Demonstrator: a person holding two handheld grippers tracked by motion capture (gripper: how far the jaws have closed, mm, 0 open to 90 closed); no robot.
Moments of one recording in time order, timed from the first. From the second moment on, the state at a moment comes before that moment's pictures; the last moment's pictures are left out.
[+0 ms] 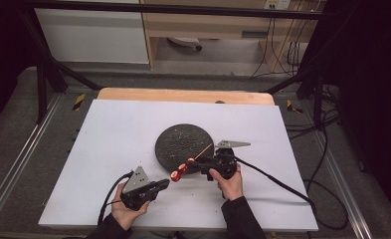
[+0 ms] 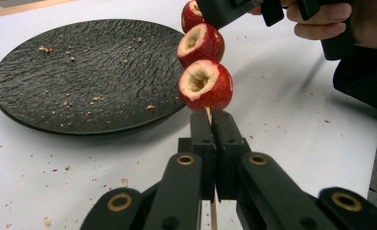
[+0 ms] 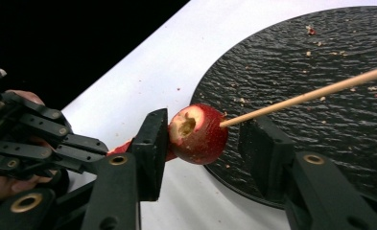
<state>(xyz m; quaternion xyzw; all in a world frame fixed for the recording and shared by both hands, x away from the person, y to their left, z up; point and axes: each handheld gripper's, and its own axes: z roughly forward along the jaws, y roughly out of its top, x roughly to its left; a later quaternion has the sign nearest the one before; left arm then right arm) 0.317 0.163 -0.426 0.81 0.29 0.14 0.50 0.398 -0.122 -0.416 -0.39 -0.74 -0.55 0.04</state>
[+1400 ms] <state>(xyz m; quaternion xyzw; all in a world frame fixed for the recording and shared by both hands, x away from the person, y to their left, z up) 0.313 0.176 -0.424 0.80 0.28 0.15 0.51 0.414 -0.143 -0.388 -0.41 -0.71 -0.57 0.02</state>
